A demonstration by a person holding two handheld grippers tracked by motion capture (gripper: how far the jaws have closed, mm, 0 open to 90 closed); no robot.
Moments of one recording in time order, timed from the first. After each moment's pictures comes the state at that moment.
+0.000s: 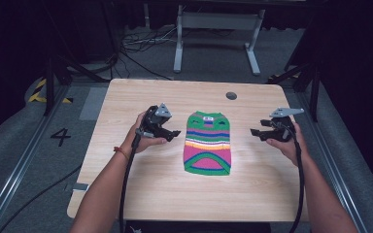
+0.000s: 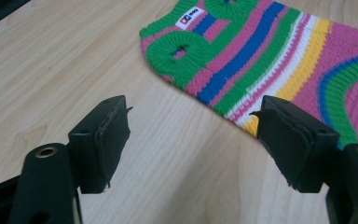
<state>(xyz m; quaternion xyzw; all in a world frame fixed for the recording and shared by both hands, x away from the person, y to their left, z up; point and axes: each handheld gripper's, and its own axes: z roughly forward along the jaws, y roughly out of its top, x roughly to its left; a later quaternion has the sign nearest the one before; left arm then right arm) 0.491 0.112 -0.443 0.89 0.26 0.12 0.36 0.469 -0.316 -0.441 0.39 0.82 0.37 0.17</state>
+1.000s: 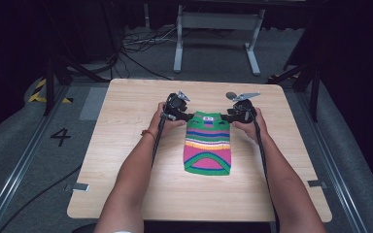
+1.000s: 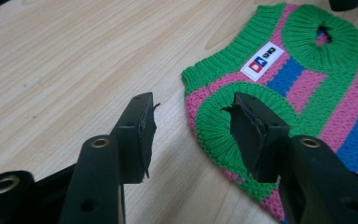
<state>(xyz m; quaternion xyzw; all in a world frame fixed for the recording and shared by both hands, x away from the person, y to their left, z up) 0.573 0.053 -0.485 0.87 0.32 0.12 0.34 0.558 -0.229 -0.479 0.39 0.83 0.37 0.14</state>
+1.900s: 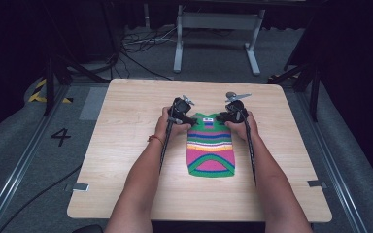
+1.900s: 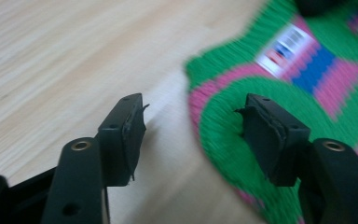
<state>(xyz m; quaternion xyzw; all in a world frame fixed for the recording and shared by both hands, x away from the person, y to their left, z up) 0.570 0.035 -0.499 0.86 0.37 0.12 0.33 0.571 -0.209 -0.501 0.42 0.83 0.36 0.12</state>
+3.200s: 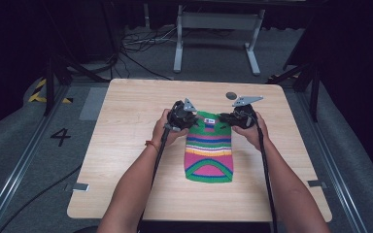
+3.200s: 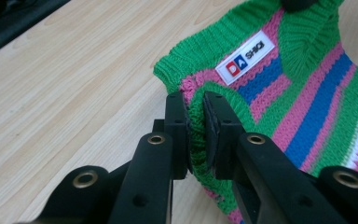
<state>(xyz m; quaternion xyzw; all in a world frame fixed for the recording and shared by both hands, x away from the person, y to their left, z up) 0.510 0.041 -0.453 0.88 0.25 0.16 0.36 0.512 -0.217 -0.445 0.31 0.84 0.42 0.13</state>
